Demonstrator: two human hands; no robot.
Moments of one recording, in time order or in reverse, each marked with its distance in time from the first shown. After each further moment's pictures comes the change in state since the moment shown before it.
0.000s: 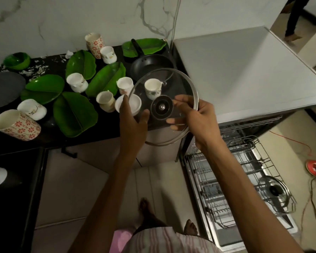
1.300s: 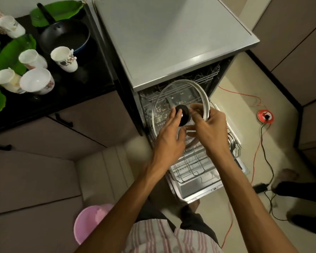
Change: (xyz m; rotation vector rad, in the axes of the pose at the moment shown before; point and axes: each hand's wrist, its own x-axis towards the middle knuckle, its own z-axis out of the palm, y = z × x) left_hand -0.237 0.062 0.239 0.091 -0.705 0.120; right_hand -0.104 0.070 -0.283 -0.371 0.394 -0.039
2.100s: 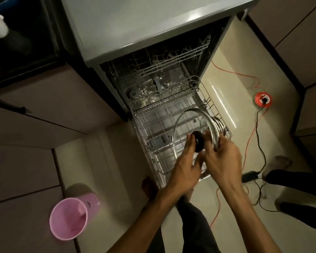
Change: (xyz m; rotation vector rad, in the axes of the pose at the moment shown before) left_hand -0.004 -0.053 0.197 -0.274 -0.245 -0.270; right_hand 0.004 0.152 -0.094 -0.396 0.030 0.156
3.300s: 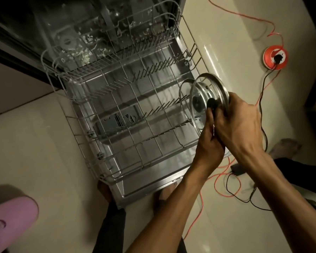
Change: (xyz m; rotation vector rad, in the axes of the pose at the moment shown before) left_hand 0.268 -0.192 0.233 -0.506 -0.021 -0.134; right_hand 0.241 0.281 0.058 -0.435 -0.005 -0.182
